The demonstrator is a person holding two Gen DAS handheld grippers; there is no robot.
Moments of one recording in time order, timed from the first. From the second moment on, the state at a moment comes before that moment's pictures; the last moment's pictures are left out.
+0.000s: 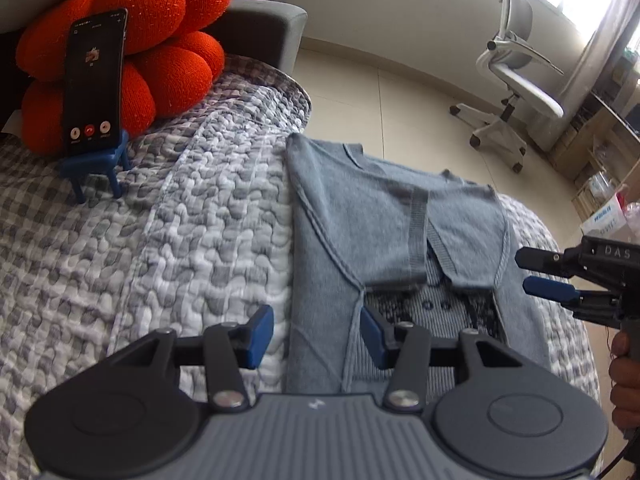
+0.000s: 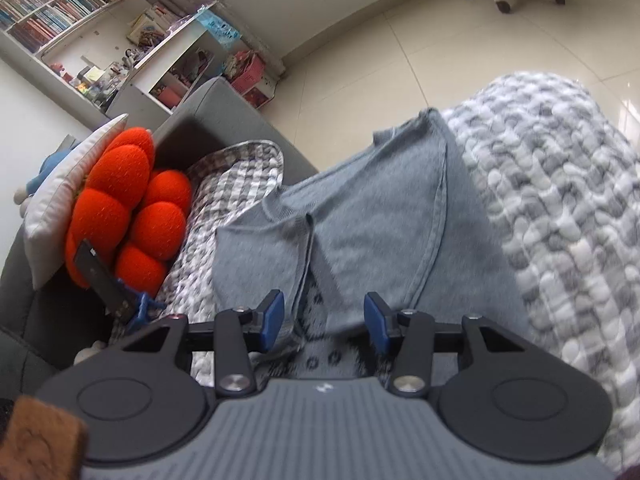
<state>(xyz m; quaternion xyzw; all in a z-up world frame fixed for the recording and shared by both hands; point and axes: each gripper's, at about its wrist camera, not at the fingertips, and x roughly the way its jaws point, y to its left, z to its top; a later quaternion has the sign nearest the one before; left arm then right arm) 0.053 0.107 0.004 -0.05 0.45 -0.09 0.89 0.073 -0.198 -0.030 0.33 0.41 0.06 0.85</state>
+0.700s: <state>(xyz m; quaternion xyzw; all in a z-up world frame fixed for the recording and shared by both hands) -0.090 0.102 -0.053 0.01 0.51 -0.09 0.85 -0.045 -0.122 -0.078 0.34 0.50 0.19 0.77</state>
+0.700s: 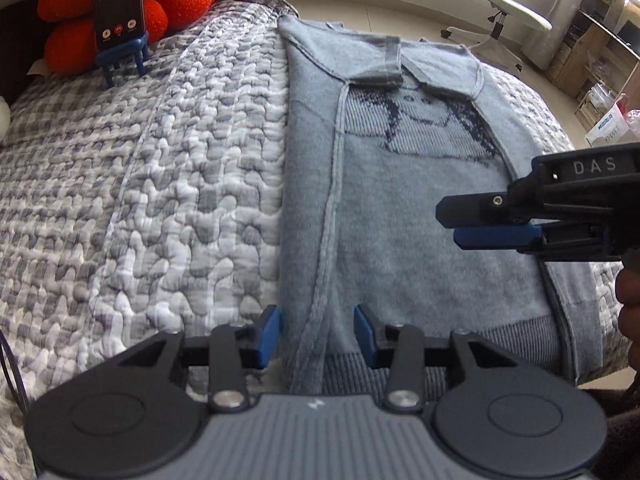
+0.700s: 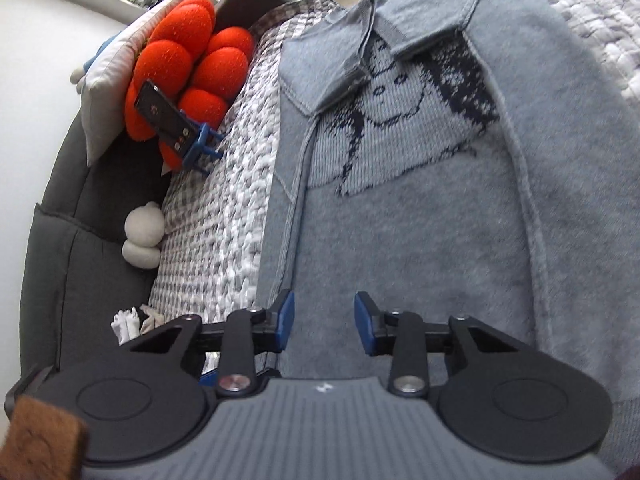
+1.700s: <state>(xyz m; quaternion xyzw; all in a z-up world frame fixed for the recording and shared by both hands) -0.150 0.088 -0.022 0.02 0.48 -0.14 0.87 -0.056 -0.094 -0.132 0.45 0.57 0.24 0.64</state>
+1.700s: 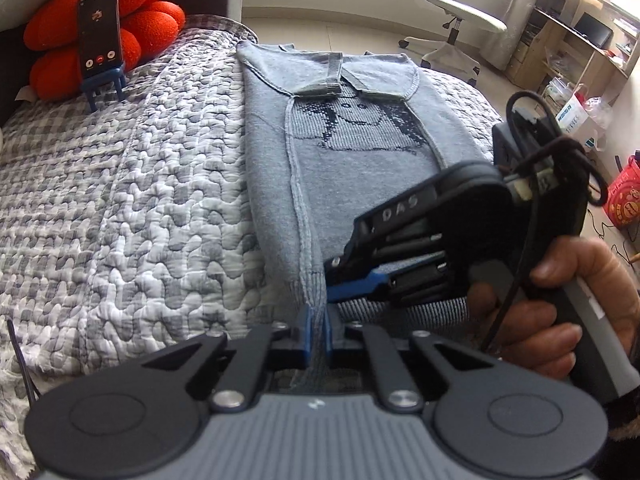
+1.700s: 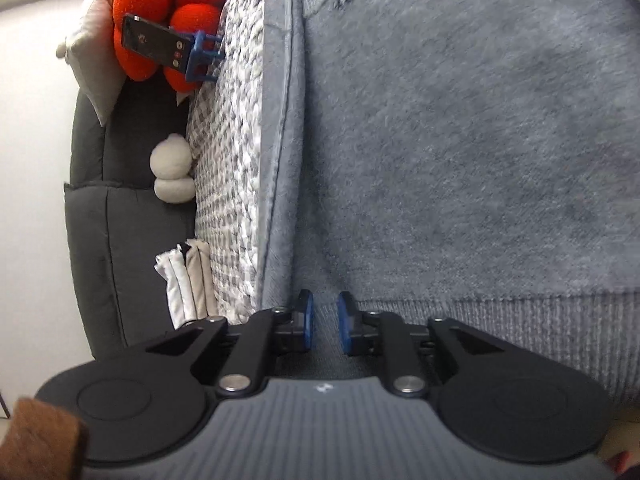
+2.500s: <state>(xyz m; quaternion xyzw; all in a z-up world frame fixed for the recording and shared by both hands) -0.140 0.082 -0.040 0.03 0.51 -0.17 0.84 -0.031 -0.101 -0.094 0.40 0.48 0.16 0.77</state>
